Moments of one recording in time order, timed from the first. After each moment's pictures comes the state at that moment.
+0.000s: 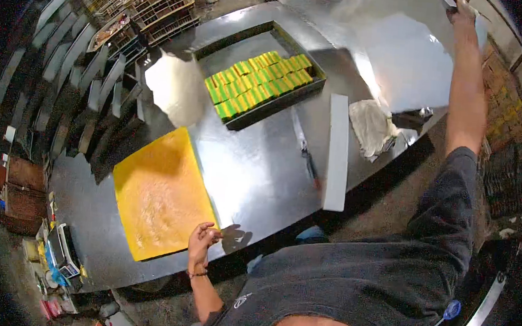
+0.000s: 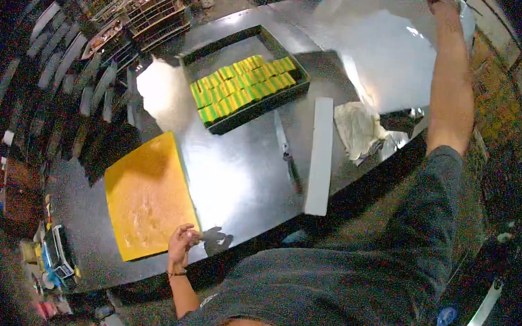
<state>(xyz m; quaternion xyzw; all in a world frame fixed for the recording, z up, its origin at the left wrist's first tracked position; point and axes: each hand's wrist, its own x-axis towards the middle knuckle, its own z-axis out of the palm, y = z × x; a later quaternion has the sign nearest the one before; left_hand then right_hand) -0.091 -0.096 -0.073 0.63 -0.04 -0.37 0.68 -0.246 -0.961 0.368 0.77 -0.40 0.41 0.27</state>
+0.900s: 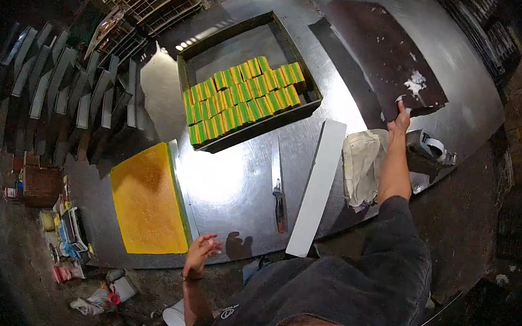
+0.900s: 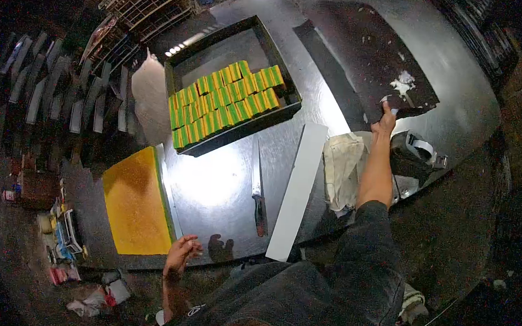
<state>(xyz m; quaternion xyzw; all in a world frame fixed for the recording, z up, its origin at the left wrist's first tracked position) -0.120 -0.257 -0.039 0.70 0.09 -0.44 0.56 -0.178 -1.032 -0.170 0.26 -0.27 0.52 -0.77</state>
